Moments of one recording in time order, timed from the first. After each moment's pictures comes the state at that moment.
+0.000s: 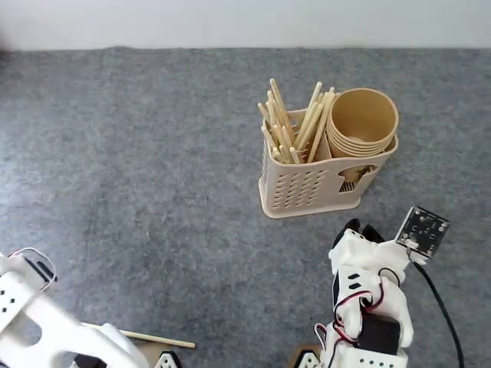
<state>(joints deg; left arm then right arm) -59.6 -43.0 45.5 88.7 2.0 7.0 -102.9 85.2 61.0 -20.4</state>
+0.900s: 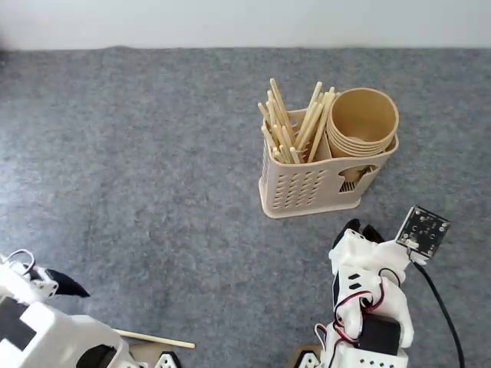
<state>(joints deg) -64.7 6.6 28.9 93.9 0.0 7.0 -102.9 85.2 61.0 -20.4</state>
